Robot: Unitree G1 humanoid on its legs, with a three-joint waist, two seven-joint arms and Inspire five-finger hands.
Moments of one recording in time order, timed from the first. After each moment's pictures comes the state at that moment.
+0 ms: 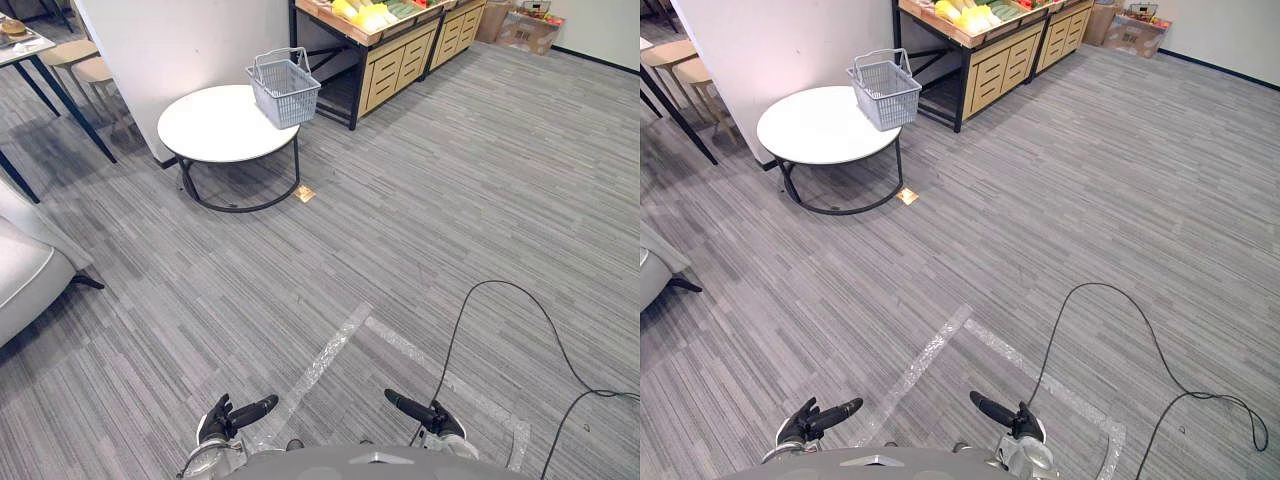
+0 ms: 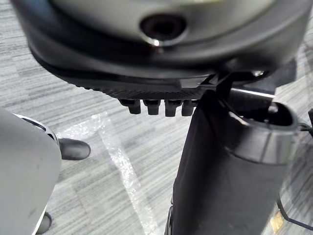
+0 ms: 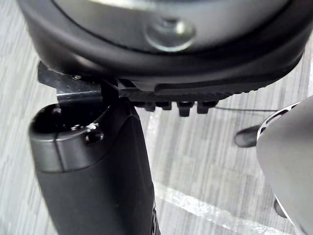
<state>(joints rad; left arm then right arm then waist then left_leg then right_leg) 0.10 0.07 0.11 1.09 -0.30 -0.13 0.06 0.04 -0.03 -0.19 1.12 0.24 -0.08 -0.06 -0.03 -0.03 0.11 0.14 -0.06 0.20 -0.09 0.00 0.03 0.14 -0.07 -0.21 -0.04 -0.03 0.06</state>
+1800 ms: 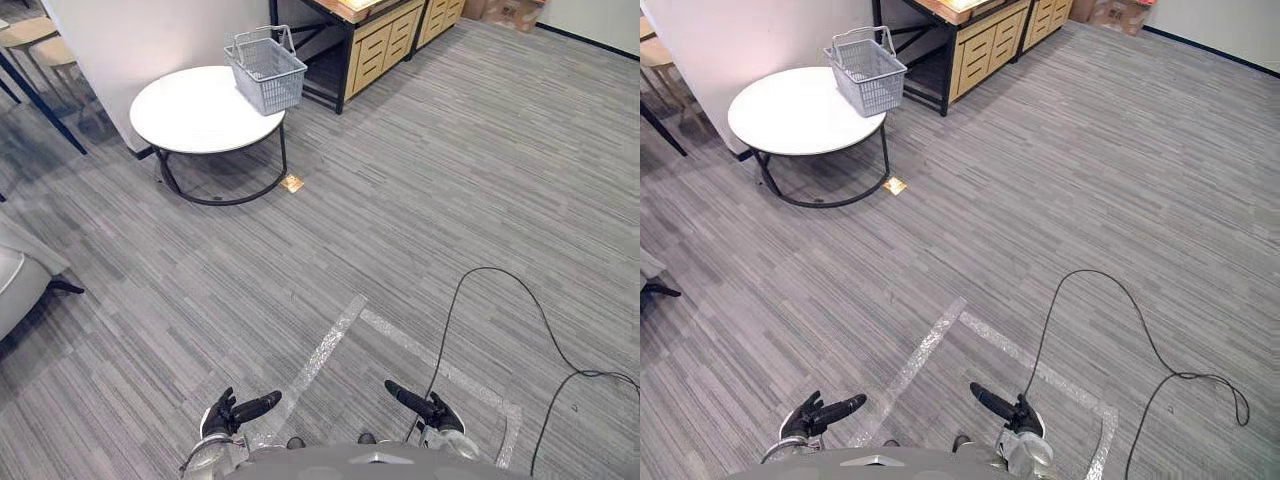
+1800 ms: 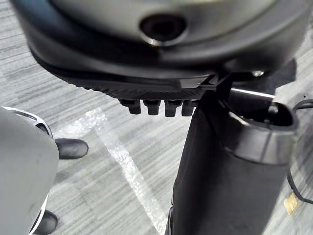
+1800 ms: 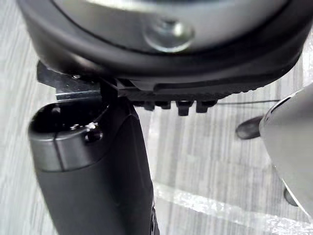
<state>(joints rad) 0.09 0.07 0.11 1.09 -0.27 -0.13 0.05 0.03 -0.04 -0.21 1.09 0.30 -0.08 -0.03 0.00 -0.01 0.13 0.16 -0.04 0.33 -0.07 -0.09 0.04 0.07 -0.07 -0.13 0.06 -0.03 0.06</state>
